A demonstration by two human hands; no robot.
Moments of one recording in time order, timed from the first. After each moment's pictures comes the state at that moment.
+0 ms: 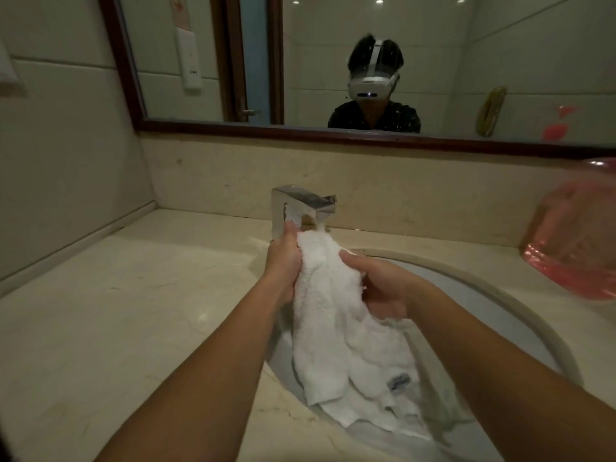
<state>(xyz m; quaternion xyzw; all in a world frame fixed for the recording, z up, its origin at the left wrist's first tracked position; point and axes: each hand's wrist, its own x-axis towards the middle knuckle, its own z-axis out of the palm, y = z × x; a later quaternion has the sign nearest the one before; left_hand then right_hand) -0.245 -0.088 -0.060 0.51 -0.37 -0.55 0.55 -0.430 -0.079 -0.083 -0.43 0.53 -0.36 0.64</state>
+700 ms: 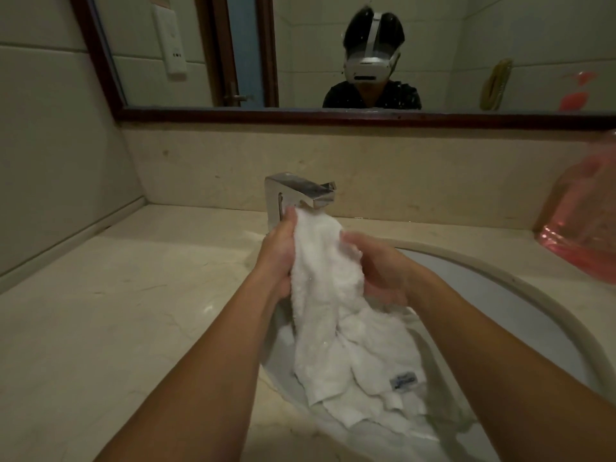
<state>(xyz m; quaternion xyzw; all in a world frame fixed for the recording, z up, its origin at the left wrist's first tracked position) -0.234 -0.123 -0.084 0.41 -0.38 -0.65 0.52 -0.423 -0.090 -0.082 -0.45 0.44 -0.40 0.67</state>
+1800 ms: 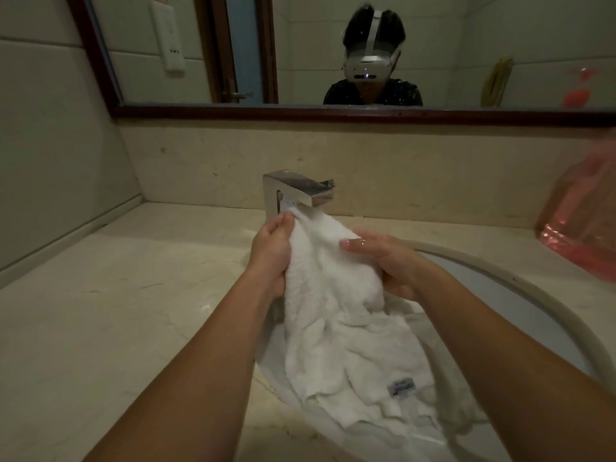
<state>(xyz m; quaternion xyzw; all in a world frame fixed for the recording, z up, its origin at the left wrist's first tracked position) -0.234 -0.111 -0.076 0.46 -0.37 -0.57 0.57 -0.432 -0.087 -0.073 -0.50 0.48 -0.42 0.59</state>
